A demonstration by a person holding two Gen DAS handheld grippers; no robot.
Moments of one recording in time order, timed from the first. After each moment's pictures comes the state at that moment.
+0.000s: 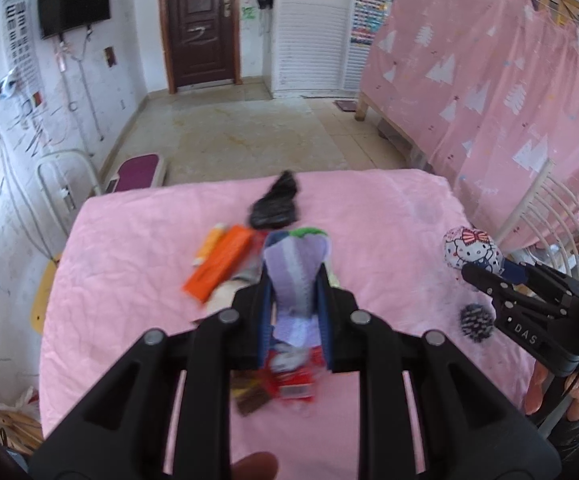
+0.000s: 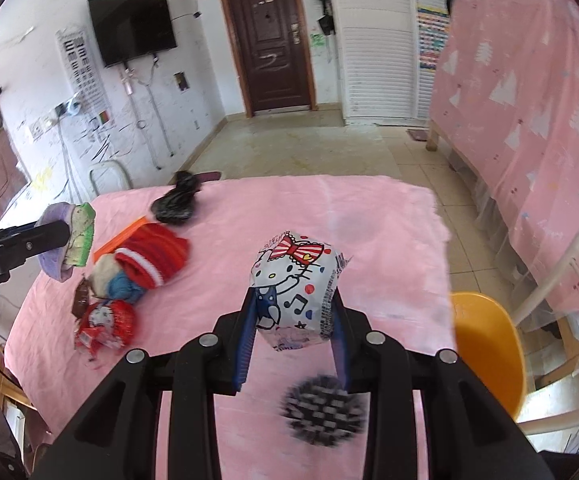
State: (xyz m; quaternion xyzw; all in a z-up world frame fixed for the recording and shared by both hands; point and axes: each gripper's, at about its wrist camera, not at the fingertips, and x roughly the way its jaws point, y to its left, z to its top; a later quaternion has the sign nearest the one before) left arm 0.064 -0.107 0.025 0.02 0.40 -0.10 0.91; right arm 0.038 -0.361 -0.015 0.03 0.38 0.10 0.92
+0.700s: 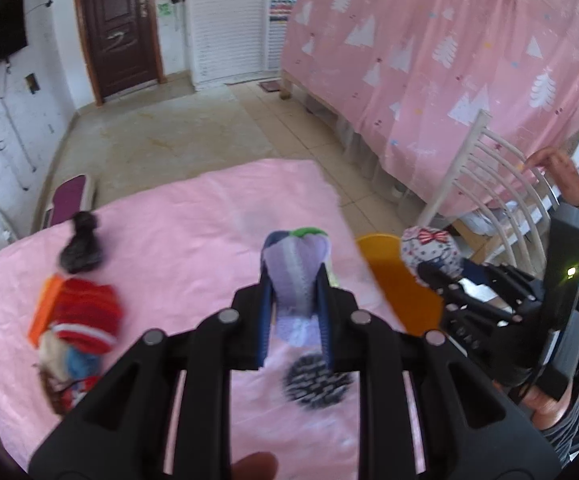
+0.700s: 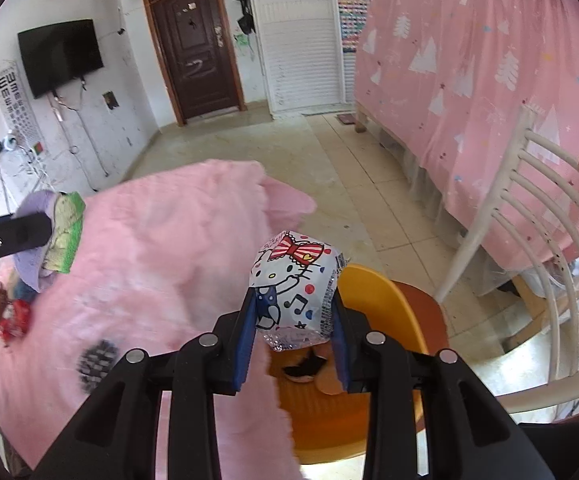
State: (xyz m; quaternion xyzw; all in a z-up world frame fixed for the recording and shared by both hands) left arm 0.087 -0.293 0.010 0.06 0.43 -0.21 0.88; right arm 0.026 -0.512 -0.051 0.06 0.40 -0.01 0.91
